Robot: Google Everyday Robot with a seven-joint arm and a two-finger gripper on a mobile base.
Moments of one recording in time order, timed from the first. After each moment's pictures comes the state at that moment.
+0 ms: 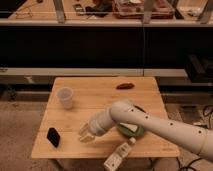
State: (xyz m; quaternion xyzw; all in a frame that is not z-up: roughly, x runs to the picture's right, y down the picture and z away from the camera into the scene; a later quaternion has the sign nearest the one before) arm -0.128 0.230 0.690 0.36 -0.38 -0.84 0.13
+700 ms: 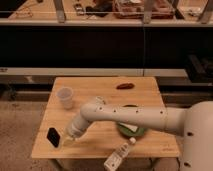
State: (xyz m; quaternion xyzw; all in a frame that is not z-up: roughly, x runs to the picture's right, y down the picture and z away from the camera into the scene) arm -0.216 0.239 0.714 0.32 -0.42 -0.84 0.11
